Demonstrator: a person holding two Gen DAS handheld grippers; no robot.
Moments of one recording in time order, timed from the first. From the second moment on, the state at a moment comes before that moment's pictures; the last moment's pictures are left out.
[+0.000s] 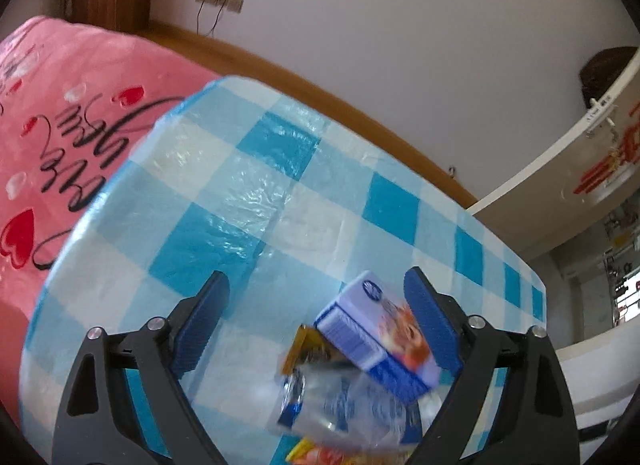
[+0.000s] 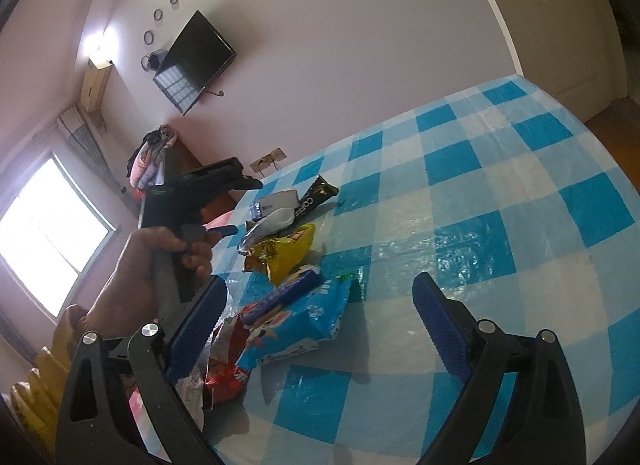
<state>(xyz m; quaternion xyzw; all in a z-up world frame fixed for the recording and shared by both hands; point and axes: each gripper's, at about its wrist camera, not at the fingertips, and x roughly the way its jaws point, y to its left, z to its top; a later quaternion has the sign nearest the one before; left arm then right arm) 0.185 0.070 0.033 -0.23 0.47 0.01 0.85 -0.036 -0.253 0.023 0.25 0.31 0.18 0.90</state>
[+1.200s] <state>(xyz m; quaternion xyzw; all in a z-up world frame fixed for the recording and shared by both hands) 0.020 0.034 0.093 -0.09 0.46 -0.10 0.88 -0.027 -0.264 0.010 0.25 0.34 0.19 0.89</state>
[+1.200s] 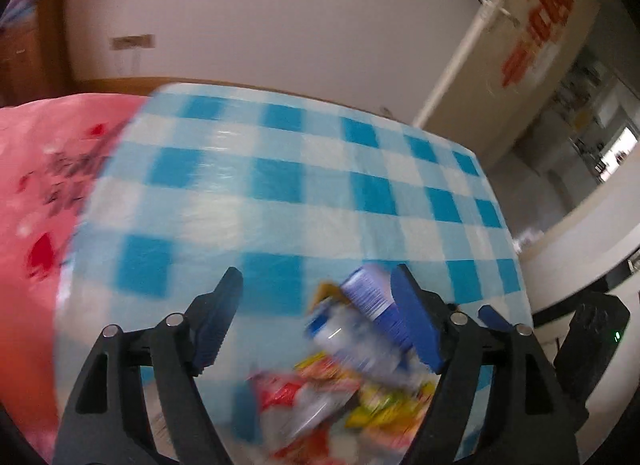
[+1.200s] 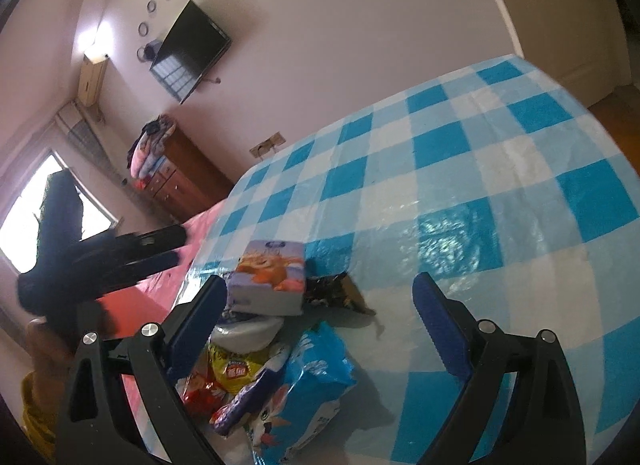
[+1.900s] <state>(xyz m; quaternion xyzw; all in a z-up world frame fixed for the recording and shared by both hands) -0.115 0.116 0.039 -0.31 0.48 0.00 0.82 -0.072 -0.232 0.007 0.21 0.37 0.21 0.88</state>
